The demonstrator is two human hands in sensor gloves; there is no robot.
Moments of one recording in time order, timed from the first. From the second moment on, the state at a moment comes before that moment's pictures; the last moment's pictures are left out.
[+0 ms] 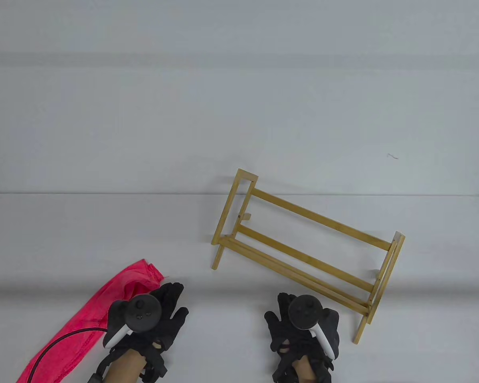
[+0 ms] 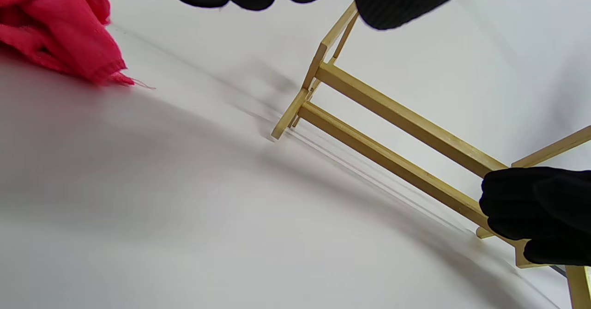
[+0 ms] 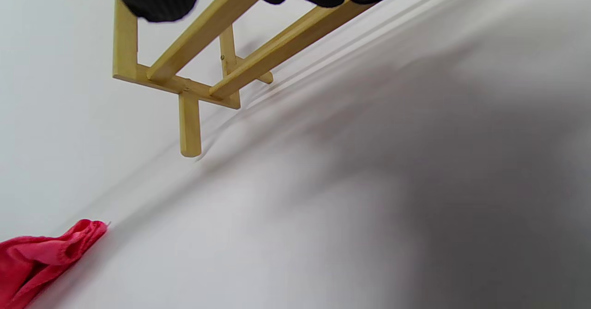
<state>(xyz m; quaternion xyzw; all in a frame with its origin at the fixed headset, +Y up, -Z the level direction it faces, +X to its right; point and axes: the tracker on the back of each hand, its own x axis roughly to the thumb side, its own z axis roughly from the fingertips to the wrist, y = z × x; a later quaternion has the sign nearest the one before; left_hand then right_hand) -0.227 -0.727 -0.351 -0.02 -0.17 0.26 0.95 0.118 -0.745 -0.343 -0.05 0.10 0.94 0.32</state>
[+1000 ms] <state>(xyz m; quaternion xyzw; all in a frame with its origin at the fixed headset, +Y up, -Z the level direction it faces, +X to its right) -0.228 -0.728 -0.354 -0.03 -0.18 0.25 0.95 0.112 -0.745 -0.342 -0.04 0.11 0.94 0.31</state>
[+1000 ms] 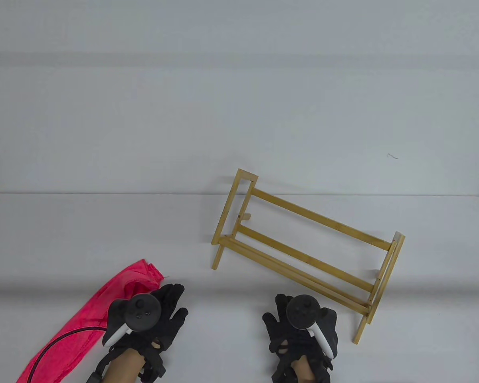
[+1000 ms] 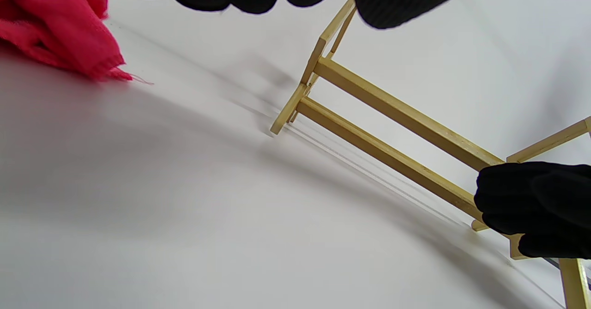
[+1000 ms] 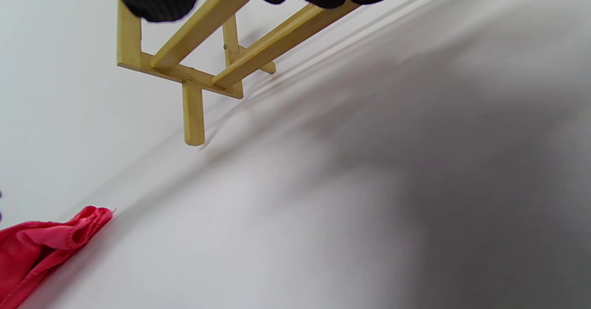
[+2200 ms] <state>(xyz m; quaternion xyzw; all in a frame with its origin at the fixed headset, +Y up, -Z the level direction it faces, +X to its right) -0.347 -0.751 -0.371 -0.04 0.07 0.26 0.96 0.104 -0.743 -0.344 -0.01 0.12 0.94 0.32</state>
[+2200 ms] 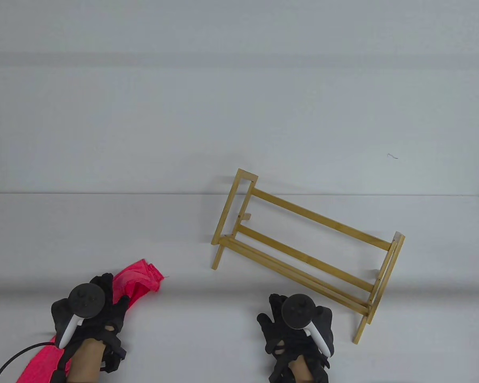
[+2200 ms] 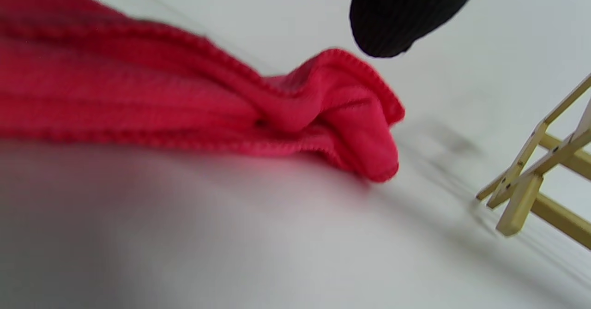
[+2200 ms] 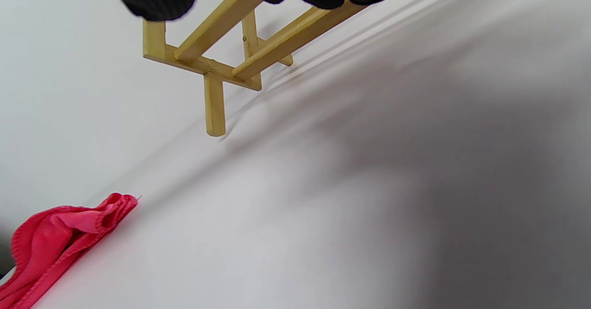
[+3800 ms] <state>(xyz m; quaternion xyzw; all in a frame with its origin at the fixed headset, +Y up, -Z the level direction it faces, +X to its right) -0.281 -0.741 -0.369 -0.01 0.00 0.23 0.97 0.088 -0.737 -0.340 0.02 0.15 0.93 0.34</state>
